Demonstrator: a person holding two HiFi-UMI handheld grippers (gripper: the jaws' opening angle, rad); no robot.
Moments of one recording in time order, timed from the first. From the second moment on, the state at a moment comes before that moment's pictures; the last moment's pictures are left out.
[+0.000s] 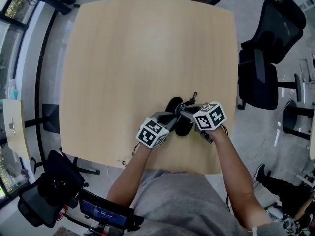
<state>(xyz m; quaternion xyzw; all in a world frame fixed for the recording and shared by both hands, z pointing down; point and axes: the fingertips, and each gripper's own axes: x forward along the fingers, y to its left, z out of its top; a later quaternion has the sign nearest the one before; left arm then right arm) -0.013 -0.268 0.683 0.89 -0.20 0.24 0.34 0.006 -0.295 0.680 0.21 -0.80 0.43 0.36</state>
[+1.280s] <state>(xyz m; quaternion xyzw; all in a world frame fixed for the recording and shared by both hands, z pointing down) 0.062 -0.212 0.590 0.94 -0.13 0.20 0.25 0.103 -0.248 0.584 0.32 -0.81 0.46 0.18</state>
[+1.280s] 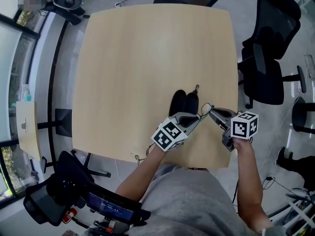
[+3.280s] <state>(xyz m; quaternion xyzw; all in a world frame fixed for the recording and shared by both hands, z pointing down) 0.061 -0.143 0.623 0.92 -0.11 0.26 0.27 0.189 -0.204 0.720 0.39 -0.72 0.48 0.32</state>
